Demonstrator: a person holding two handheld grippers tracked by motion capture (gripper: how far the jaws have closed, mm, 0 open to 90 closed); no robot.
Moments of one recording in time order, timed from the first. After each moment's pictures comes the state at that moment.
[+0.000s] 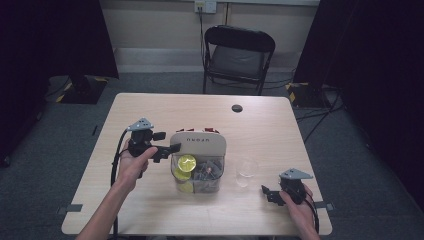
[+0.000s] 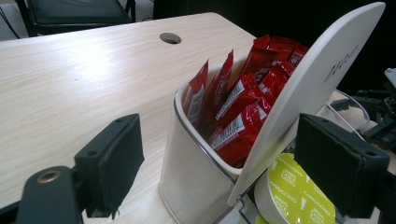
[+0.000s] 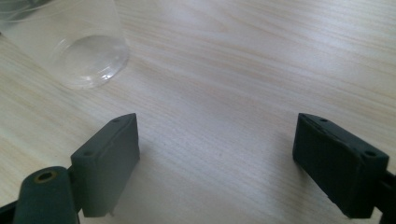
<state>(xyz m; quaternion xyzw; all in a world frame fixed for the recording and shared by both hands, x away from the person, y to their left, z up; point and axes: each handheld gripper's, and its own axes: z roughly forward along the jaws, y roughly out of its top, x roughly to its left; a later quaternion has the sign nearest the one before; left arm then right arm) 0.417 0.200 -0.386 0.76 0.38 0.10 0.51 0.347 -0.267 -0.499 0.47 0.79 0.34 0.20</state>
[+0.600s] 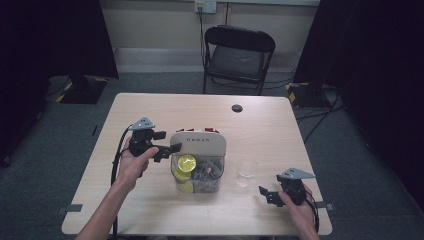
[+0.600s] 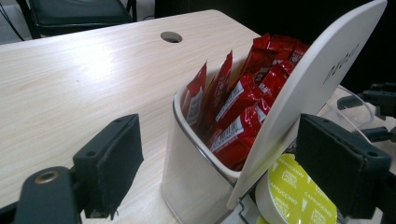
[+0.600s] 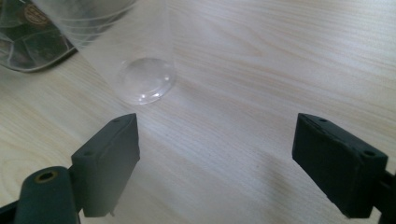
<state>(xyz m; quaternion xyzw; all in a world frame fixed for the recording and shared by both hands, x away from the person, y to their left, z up) 0.418 0.197 -0.382 0.77 0.38 0.11 0.50 0.339 -0.261 -0.480 0.45 0.79 0.38 0.18</state>
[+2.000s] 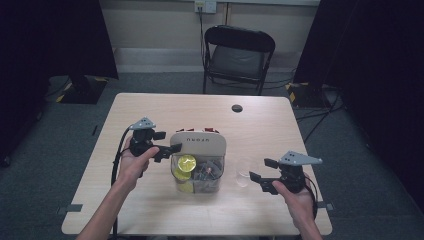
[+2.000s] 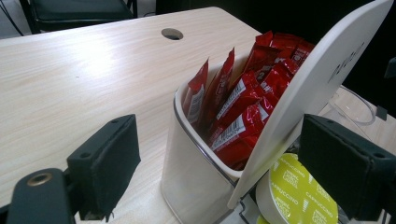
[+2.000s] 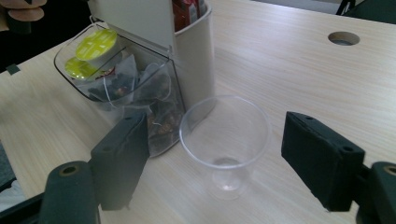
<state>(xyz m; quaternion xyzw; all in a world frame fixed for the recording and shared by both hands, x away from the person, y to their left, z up) 0.419 0.196 -0.383 0.77 0.38 0.10 0.50 0.336 -0.226 -0.391 0.38 0.78 0.48 0.15</state>
